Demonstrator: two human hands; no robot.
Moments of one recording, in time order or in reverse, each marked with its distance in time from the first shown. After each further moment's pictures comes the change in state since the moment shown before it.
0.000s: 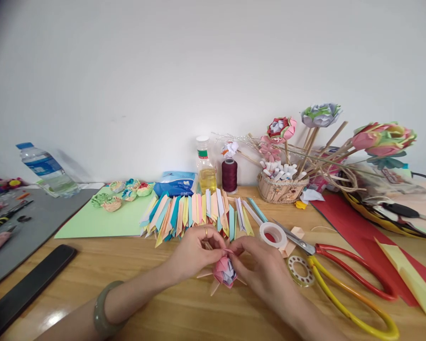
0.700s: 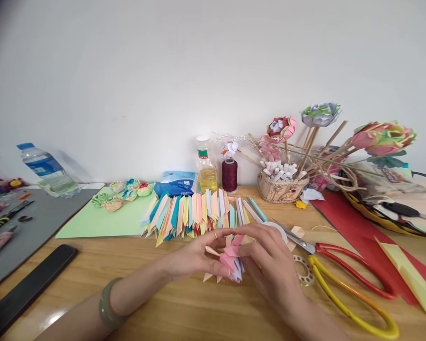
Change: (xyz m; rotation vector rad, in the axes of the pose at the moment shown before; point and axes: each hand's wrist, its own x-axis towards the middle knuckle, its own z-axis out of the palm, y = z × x) left_hand 0.003 -0.003 -0.005 -0.440 -0.431 -0.194; right_hand -0.001 0.010 -0.007 -0.294 0.358 -0.432
